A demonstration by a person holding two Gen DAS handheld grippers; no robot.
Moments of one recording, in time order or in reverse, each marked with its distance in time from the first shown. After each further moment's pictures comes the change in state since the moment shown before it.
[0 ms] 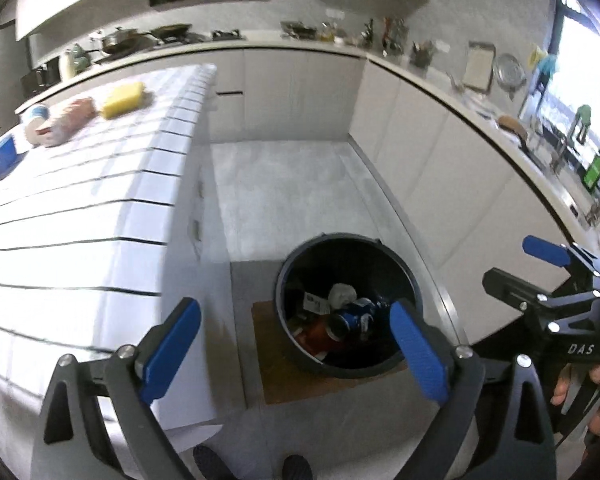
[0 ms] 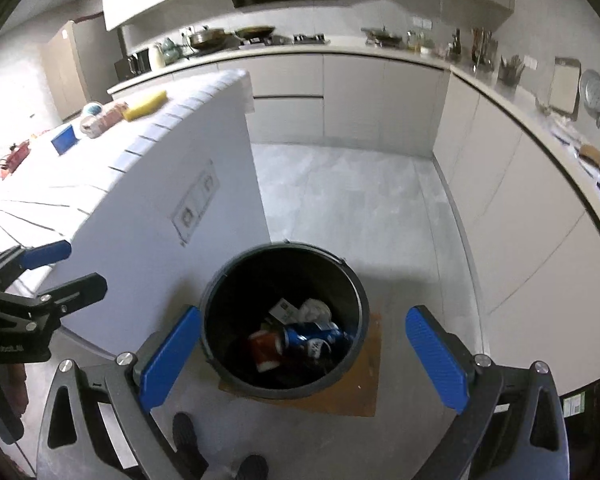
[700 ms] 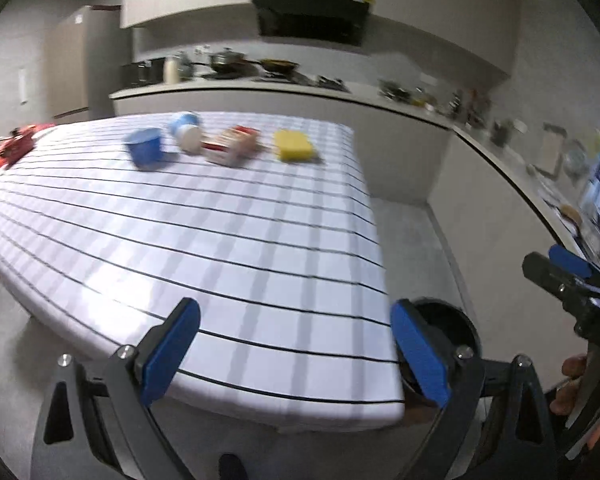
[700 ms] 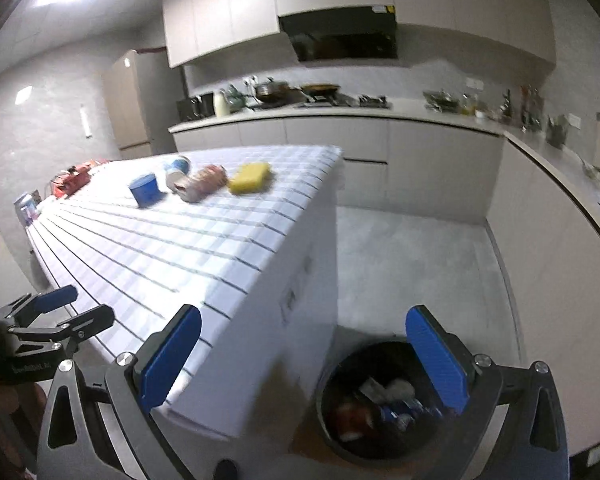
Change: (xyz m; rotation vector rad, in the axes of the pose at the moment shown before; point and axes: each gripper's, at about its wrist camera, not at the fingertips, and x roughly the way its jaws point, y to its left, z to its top) left arm -0.084 0.136 -0.005 -0.226 -0.182 0.227; right arm -0.036 0.137 0.072 -0.087 -0.210 0.173
